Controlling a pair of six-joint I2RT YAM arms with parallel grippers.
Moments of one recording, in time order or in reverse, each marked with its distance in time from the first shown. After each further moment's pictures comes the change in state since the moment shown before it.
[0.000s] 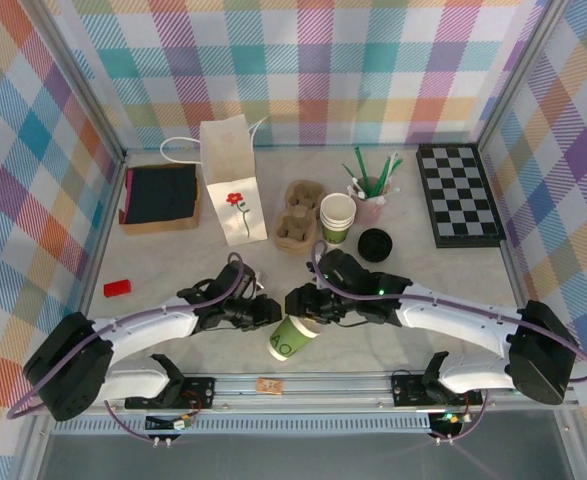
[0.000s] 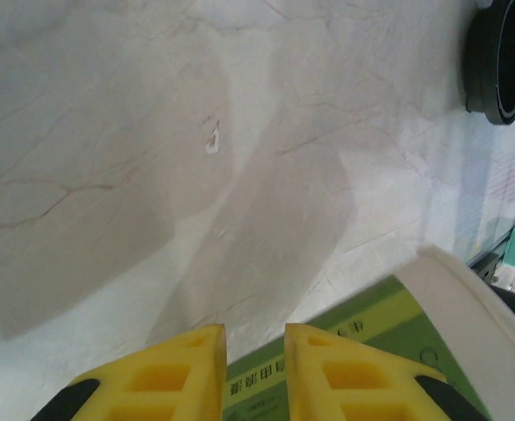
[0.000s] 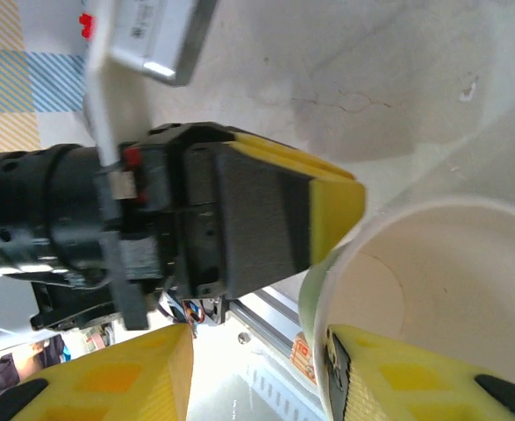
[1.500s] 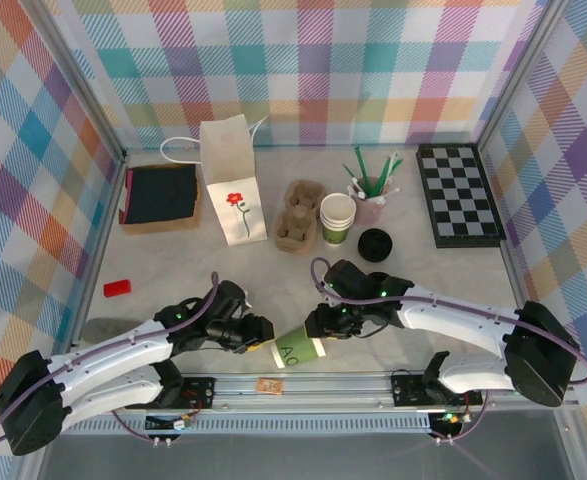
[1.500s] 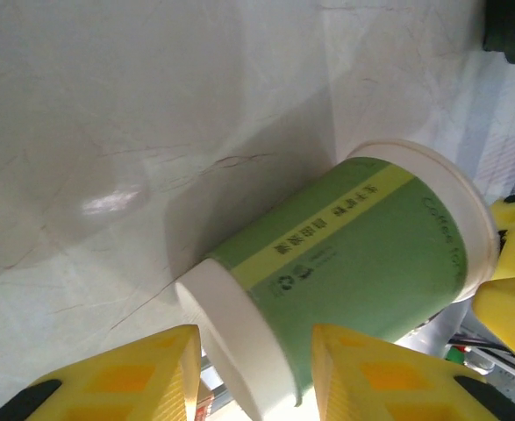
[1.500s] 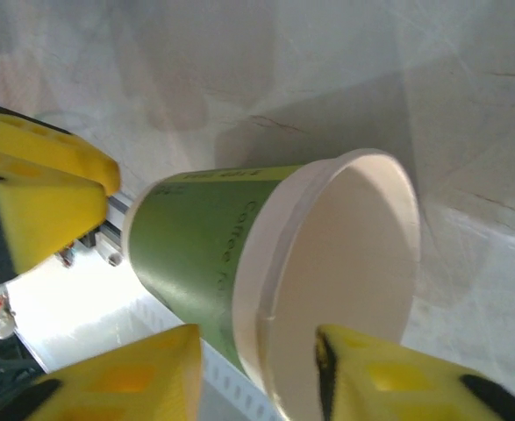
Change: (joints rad) left arm -0.131 -0.315 -0.079 -0.219 -0.037 -0.218; right arm -0.035 -0.004 -0.080 -0.212 -0.086 -0.205
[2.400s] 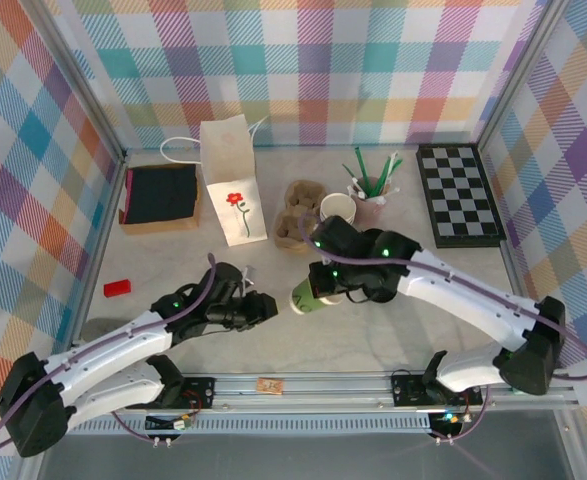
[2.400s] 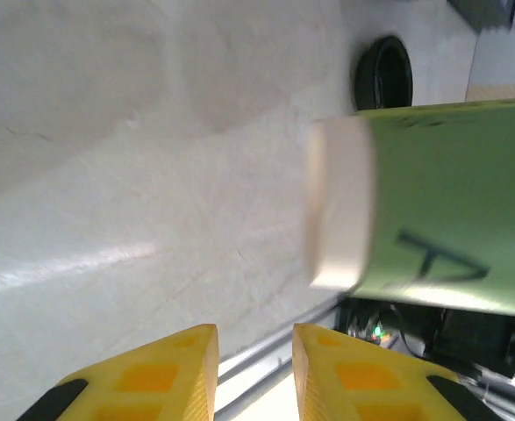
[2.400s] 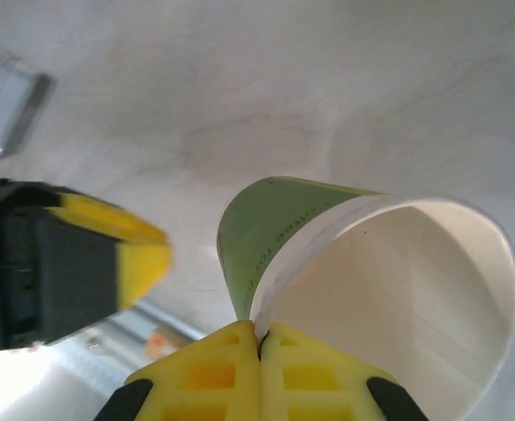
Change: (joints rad) left arm 0.089 0.007 0.115 0.026 -0.055 0.067; right arm 0.010 0.114 0.614 -0.537 0.432 -0.222
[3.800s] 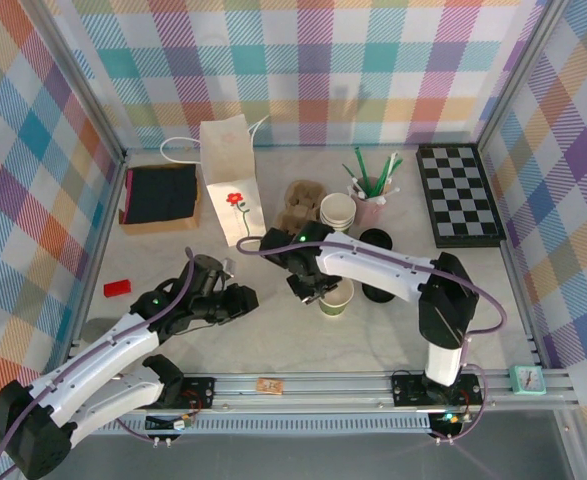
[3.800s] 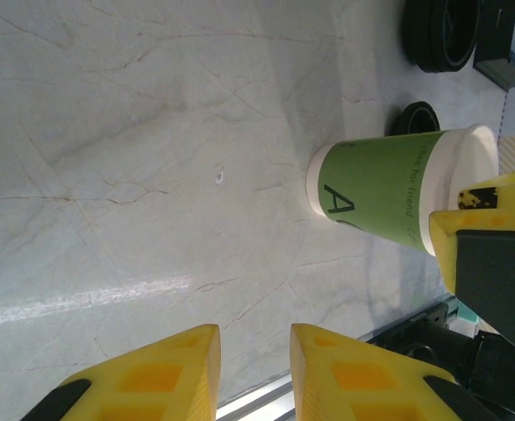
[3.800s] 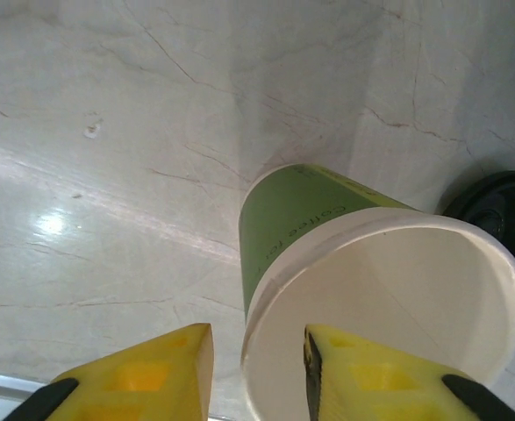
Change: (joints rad) left arm 0.141 -0.085 0.062 -0.208 -0.022 0.135; right arm 0.067 0.458 0.269 -0.307 0.209 -0.137
